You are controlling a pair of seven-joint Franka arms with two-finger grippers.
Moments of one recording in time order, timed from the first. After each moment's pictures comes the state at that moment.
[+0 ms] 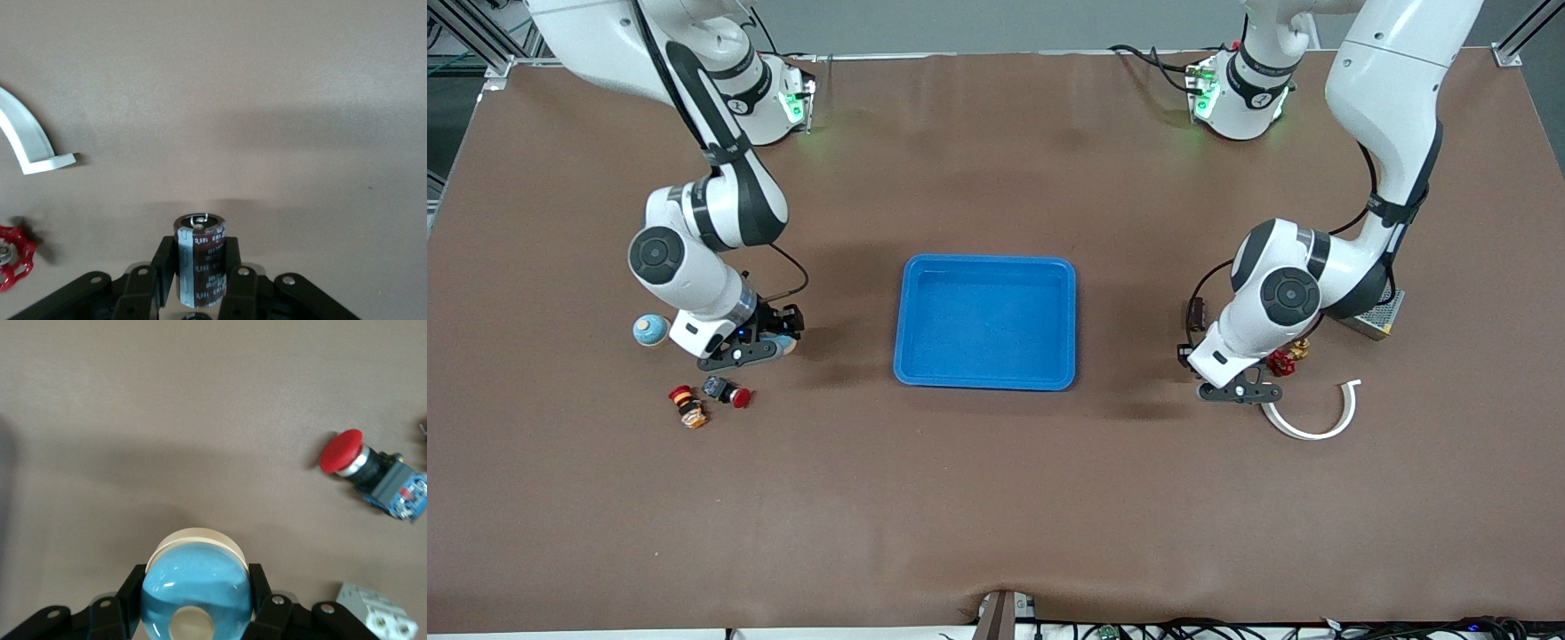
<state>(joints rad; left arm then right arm) -0.06 0.51 -0.23 -1.94 0.19 2.42 -0.36 0.25 0.34 -0.03 -2.17 0.08 2.51 -0.06</state>
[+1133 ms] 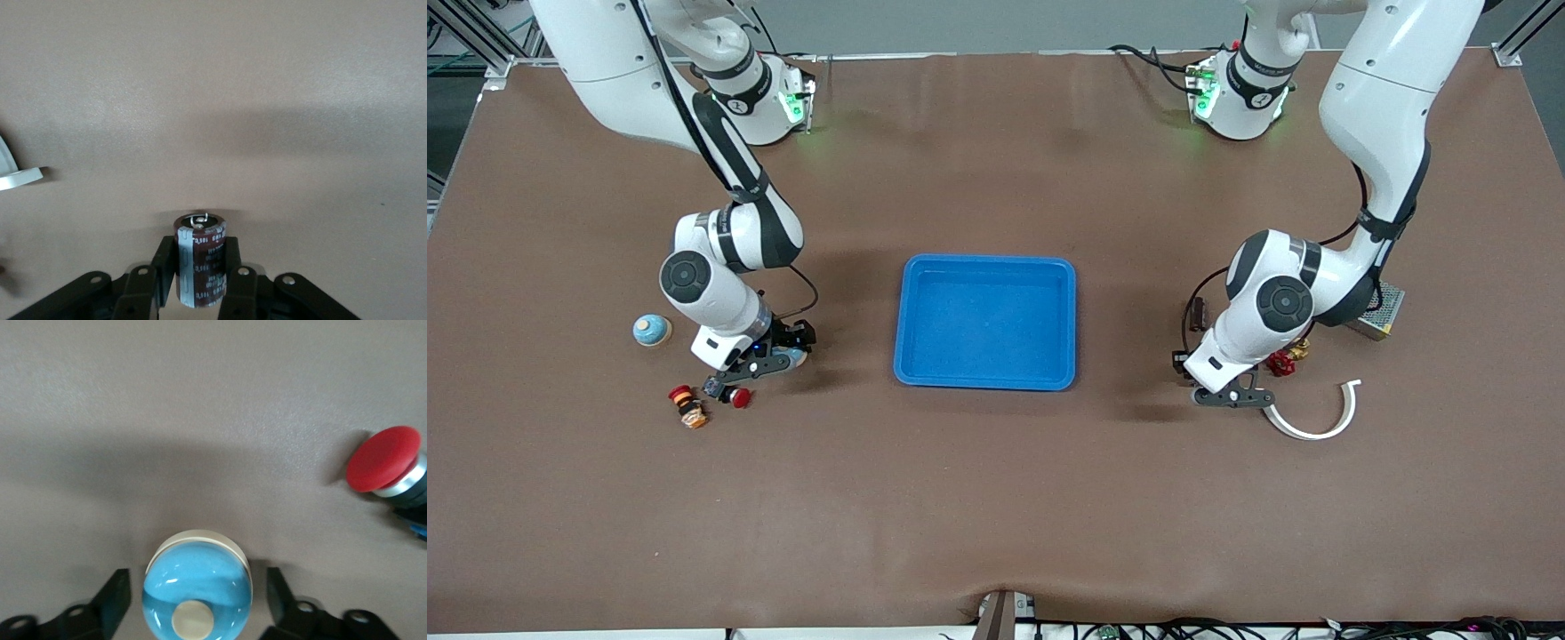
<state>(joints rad) -0.06 0.56 -0.23 -1.94 0.19 2.49 -0.36 0.25 0.45 -0.03 -2.18 0.08 2.65 -0.08</state>
